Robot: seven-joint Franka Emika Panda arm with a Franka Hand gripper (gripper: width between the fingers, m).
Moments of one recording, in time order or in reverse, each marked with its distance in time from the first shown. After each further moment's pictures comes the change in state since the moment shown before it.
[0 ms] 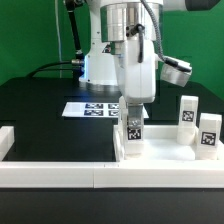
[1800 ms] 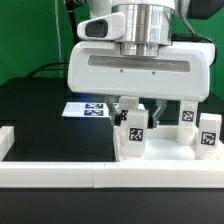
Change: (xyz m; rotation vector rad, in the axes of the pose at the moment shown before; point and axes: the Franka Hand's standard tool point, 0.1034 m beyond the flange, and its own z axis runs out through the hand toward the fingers) arm -0.001 -0.001 0.002 -0.066 0.068 -1.413
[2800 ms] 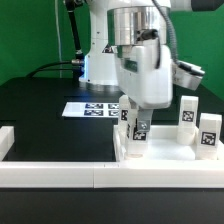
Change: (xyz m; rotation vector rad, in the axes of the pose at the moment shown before) arm -0.003 -0.009 0.002 0.055 -0.096 1.359
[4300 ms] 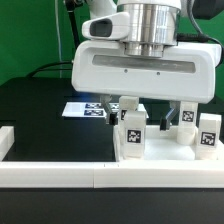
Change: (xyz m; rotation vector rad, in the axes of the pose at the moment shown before) arm 0.006 -0.005 -0.004 -0.085 0.101 -1.472
